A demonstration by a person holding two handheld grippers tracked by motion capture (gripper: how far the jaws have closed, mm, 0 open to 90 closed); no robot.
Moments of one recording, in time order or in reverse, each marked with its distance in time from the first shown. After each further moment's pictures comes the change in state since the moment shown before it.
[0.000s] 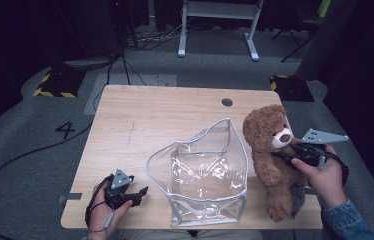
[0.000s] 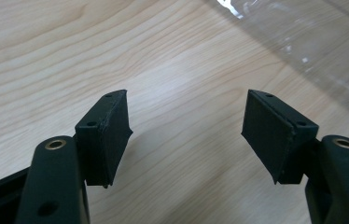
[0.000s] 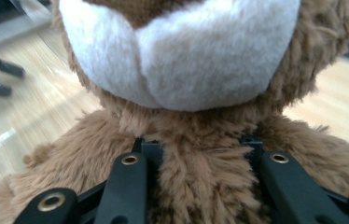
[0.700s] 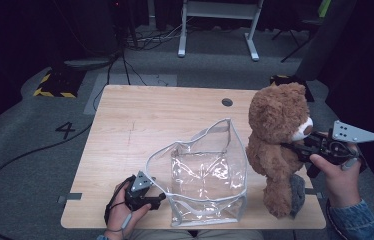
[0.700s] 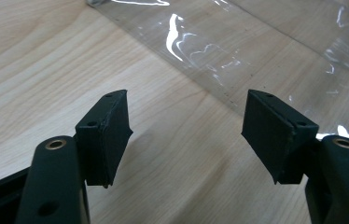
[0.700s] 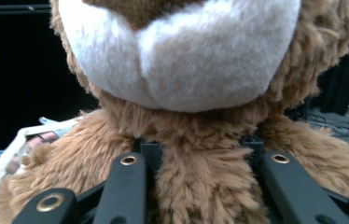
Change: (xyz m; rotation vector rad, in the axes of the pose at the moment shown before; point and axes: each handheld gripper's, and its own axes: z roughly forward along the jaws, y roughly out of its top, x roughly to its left) left arm -0.037 0.015 0.029 0.001 -0.140 0.080; right arm 0.019 0.042 -0.037 -0.383 0.249 -0.084
